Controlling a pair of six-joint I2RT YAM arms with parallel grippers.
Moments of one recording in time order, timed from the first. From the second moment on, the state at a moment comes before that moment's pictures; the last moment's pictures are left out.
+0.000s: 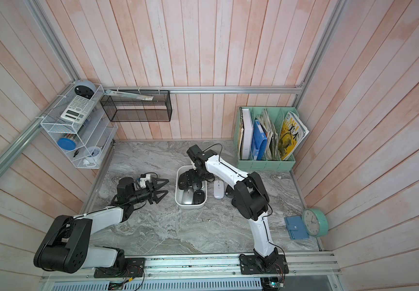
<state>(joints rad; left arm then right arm) -0.16 1.39 0.43 0.59 0.82 -1.34 0.68 2.10 1.80 -0.96 -0.04 0.30</state>
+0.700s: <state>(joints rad) -0.29 1.18 0.40 0.34 0.73 -1.24 0.68 1.94 1.67 -0.96 -0.03 0.33</state>
